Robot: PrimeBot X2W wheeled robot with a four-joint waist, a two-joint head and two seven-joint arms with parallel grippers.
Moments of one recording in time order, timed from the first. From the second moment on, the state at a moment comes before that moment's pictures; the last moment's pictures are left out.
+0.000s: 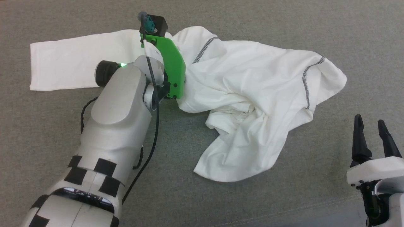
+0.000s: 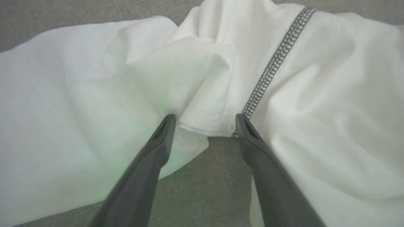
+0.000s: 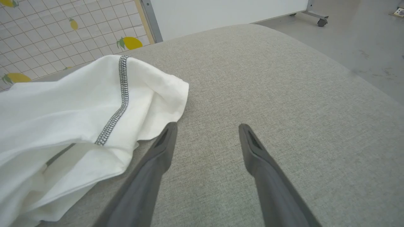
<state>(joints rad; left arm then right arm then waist) -1.00 0.06 -0.38 0.79 -0.40 -0.02 0.63 -0.15 -0.05 -0.27 0.17 0.26 0.13 -0.09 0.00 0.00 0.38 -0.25</state>
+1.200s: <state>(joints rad) -0.19 0.16 -0.12 0.23 -0.76 0.10 0.46 -0.12 -0.05 -0.26 0.14 0.19 0.13 -0.02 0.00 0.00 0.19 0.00</state>
